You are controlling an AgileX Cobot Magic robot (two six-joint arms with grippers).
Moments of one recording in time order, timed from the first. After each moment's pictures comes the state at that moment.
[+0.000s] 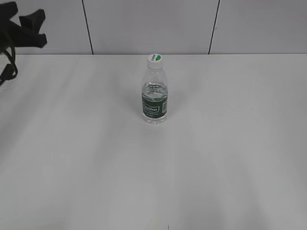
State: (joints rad) left arm 0.02 1.84 -0.86 0.37 -1.00 -0.06; right arm -0.05 -0.01 -0.52 0.05 1.10 -0.26
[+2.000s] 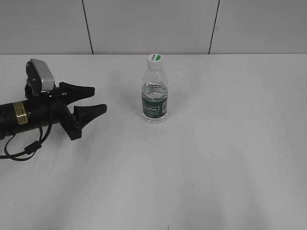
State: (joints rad) left arm -0.01 2.13 -0.78 1.08 -1.20 -0.21; right arm -0.05 -0.01 -0.52 0.05 1.10 -0.26
